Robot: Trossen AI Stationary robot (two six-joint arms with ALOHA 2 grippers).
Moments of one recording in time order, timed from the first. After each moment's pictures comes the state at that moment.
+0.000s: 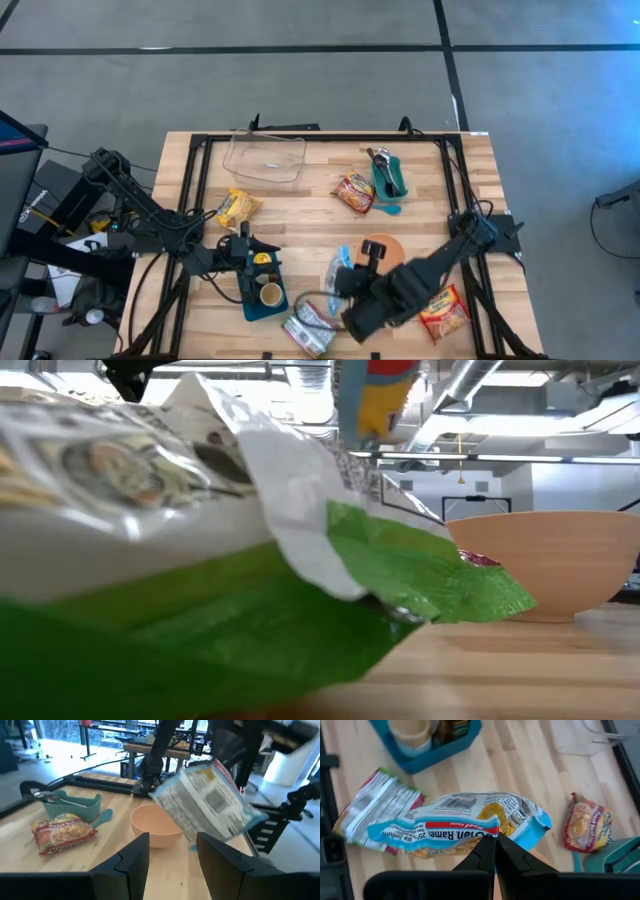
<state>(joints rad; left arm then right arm) -0.71 1.15 0.53 0.44 -0.83 -0.26 0.60 2.12 2.35 -1.57 0.57 0.77</state>
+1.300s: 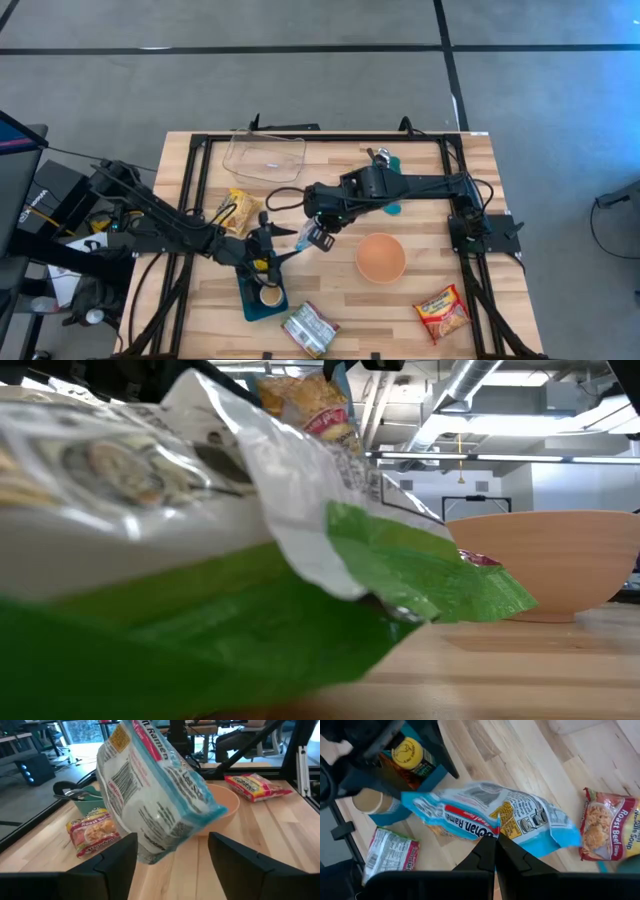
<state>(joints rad) -0.49 1.35 0.53 0.57 -0.72 -0.09 0.13 2.08 2.35 -1.43 0.13 0.63</state>
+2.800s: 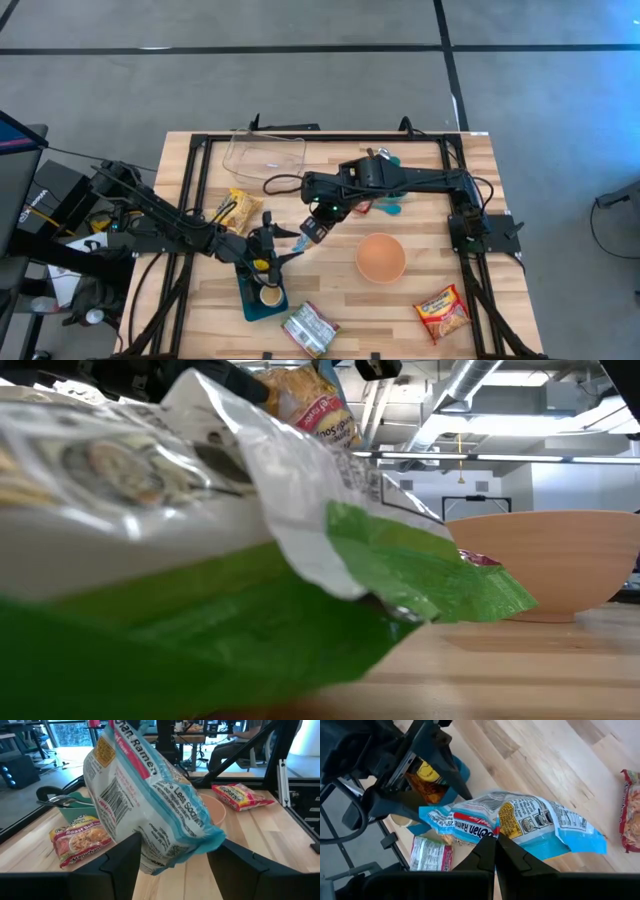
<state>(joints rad) -0.46 1.36 0.53 0.63 -0.64 -0.08 0.08 2.08 2.35 -1.37 -0.03 0.76</state>
